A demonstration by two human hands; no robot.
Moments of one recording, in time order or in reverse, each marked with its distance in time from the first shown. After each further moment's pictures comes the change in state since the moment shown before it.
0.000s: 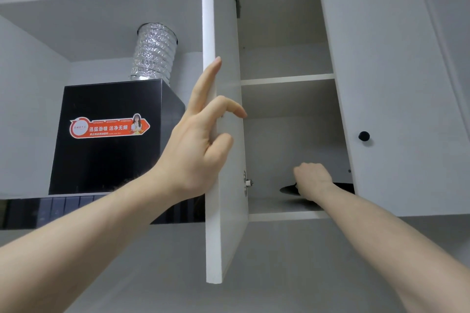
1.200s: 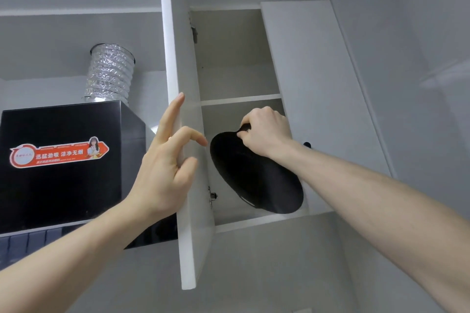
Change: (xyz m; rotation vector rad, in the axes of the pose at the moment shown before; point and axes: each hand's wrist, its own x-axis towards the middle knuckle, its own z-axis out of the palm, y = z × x) left_hand -0.004 0.010 0.001 -0.061 0.036 -0.028; right_hand -0.052 0.027 -0.187 0.555 0.546 0.156
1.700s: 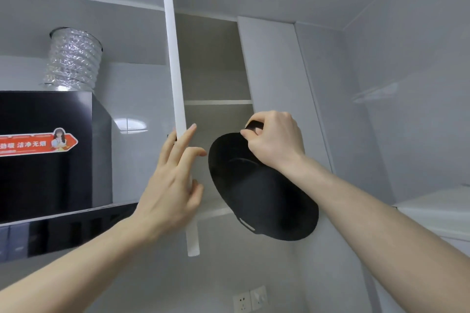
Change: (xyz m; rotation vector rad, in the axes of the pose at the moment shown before) left_hand -0.043 0.002 -0.007 0.032 -0.125 0.070; right_hand -0.081 -0.045 -0.109 0.067 0.101 0.193
